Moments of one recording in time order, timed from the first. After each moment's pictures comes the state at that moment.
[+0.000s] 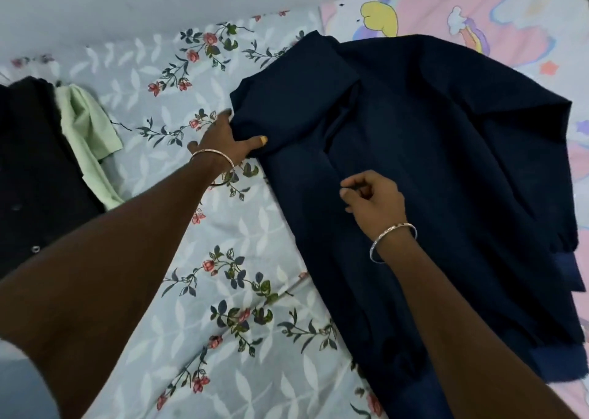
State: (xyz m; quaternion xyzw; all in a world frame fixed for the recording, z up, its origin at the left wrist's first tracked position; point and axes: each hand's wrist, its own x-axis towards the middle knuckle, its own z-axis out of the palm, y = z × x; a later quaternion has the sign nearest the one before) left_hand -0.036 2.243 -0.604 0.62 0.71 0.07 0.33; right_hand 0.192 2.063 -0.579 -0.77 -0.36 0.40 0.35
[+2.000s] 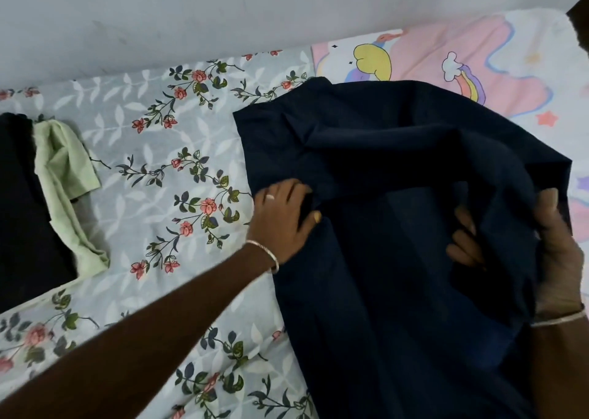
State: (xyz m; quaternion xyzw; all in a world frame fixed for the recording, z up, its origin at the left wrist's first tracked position) left_hand 0.069 2.170 -0.646 0.85 0.49 0.14 0.13; right_hand 0.377 2.045 -0.536 -0.33 -0.15 0.72 0.59
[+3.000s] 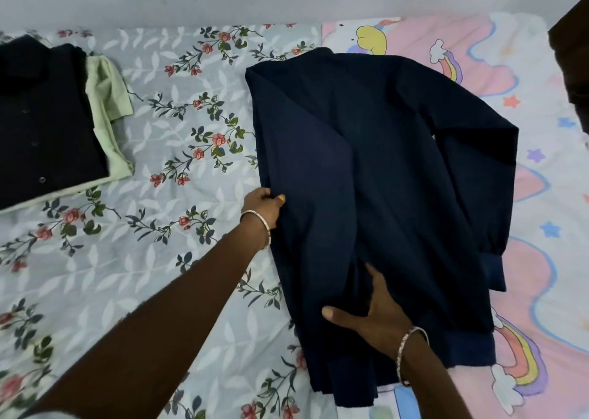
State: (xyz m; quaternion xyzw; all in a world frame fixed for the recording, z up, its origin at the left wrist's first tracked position) left_hand 0.072 2.041 -0.609 0.25 0.71 0.29 0.59; right_hand 0.265 1.860 -0.565 -0.70 -0.34 0.61 0.16
